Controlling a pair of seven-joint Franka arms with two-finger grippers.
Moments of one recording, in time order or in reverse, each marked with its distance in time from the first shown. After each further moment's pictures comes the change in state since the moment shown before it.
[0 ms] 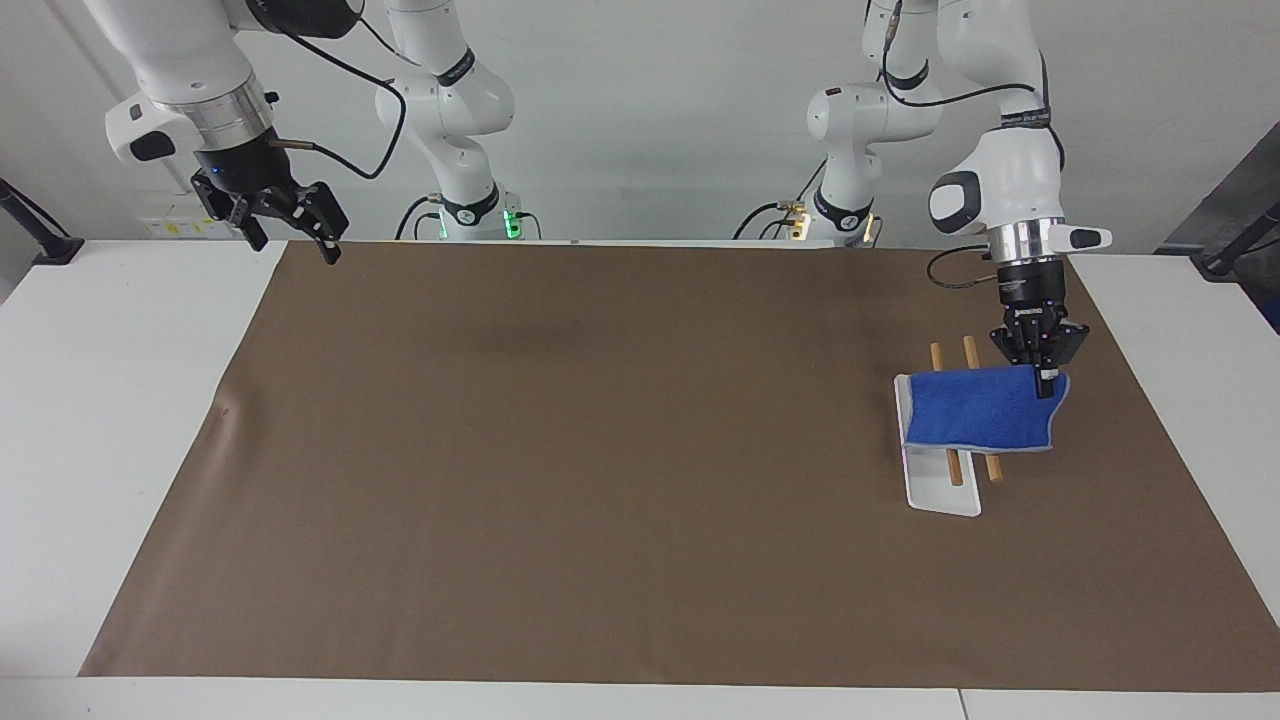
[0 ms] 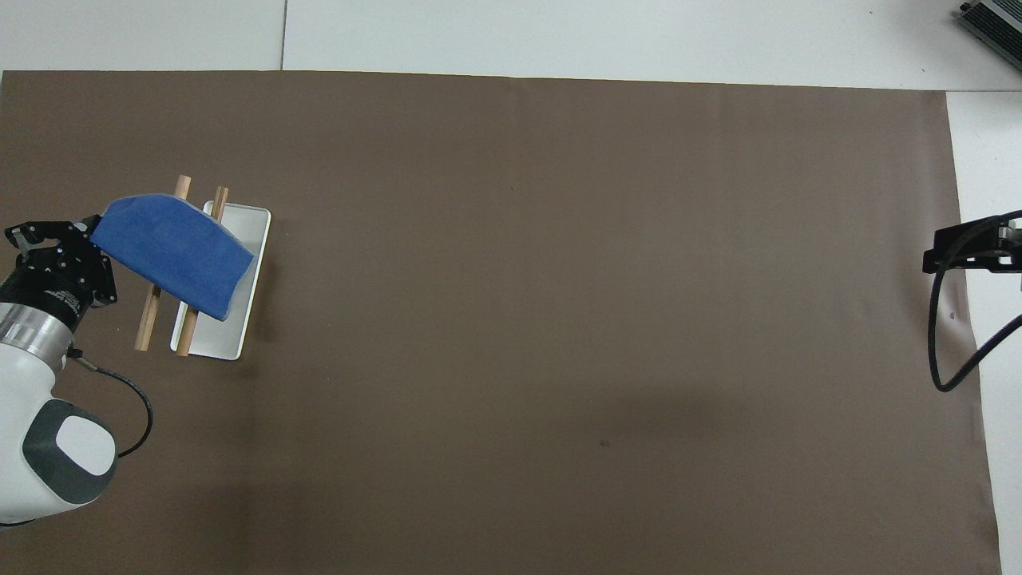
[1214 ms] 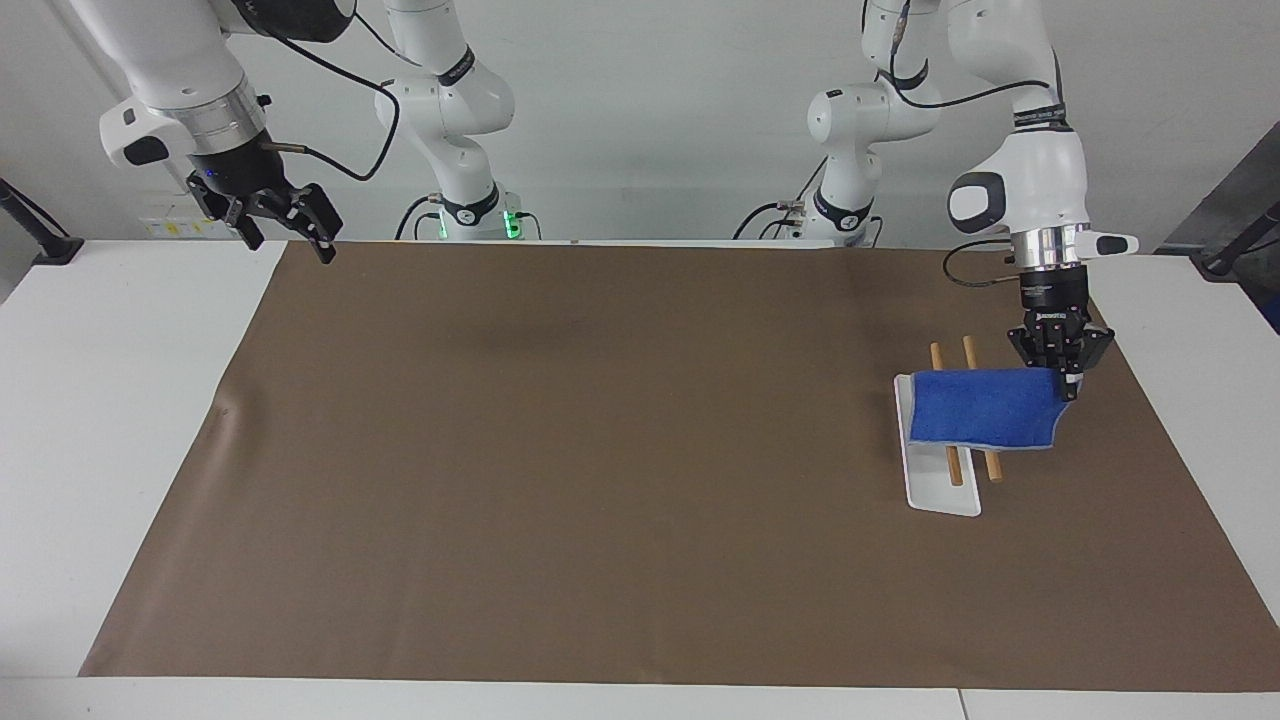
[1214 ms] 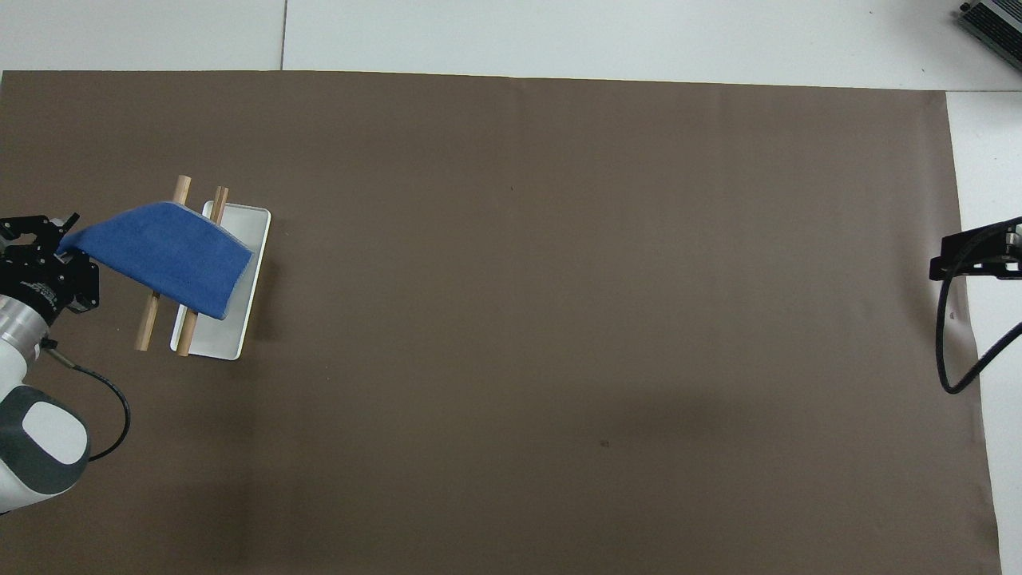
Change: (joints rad) left arm 0.045 0.009 0.000 0.068 0.000 -0.164 -0.001; right arm 0.033 -0.001 -0.052 -0.010 0.000 -0.015 -0.007
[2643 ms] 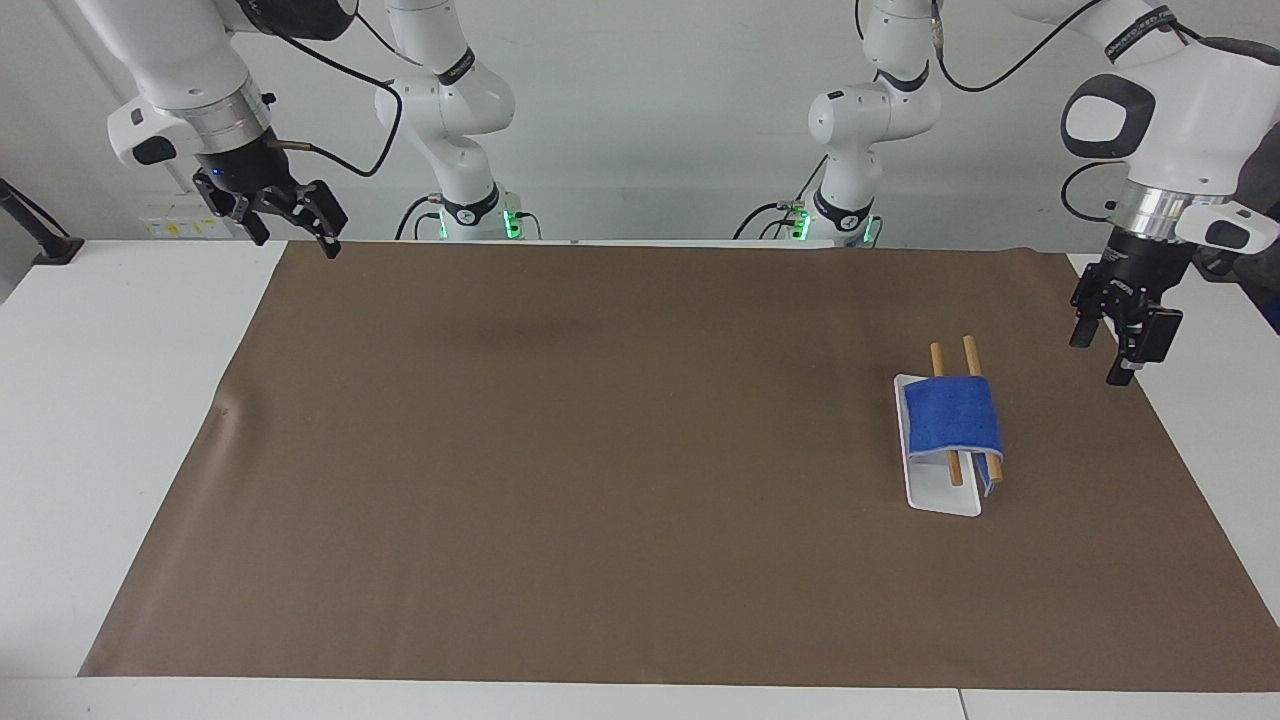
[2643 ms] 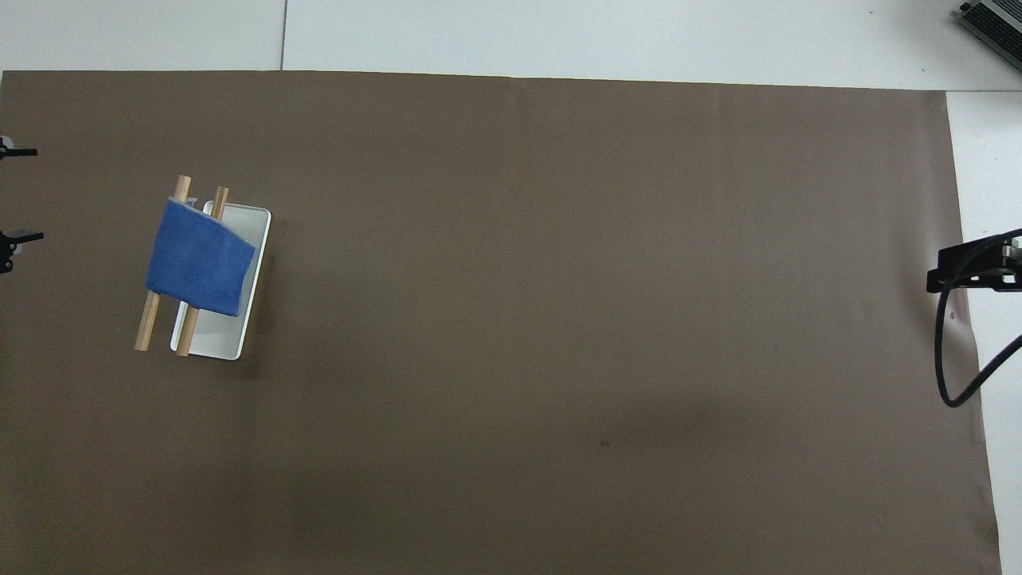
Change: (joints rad) left arm 0.011 0.062 -0.026 0.571 0.090 -0.949 0.483; right arm 0.004 -0.020 0.000 -0.022 0.000 -0.017 -0.004
